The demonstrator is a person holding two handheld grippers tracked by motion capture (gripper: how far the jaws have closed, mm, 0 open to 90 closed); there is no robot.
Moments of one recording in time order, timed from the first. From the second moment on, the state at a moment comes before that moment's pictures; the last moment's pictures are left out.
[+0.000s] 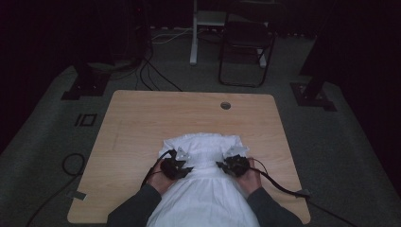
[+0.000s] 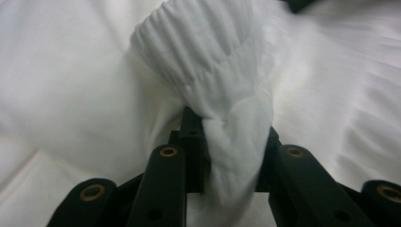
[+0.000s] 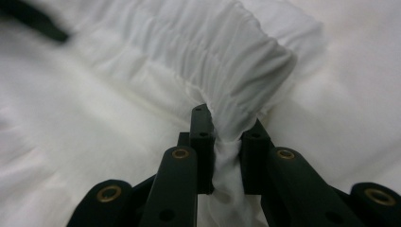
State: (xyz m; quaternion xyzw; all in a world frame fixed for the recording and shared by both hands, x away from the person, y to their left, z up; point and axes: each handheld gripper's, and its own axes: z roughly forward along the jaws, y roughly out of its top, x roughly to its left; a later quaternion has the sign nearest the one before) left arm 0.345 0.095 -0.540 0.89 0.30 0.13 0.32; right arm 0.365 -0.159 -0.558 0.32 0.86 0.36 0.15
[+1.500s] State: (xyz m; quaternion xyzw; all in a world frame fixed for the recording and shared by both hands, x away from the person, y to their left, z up) left arm 0.338 0.114 -0.454 0.85 0.27 0.19 0.40; right arm 0.357 -0.173 -0.454 0.31 0.81 0.47 0.18
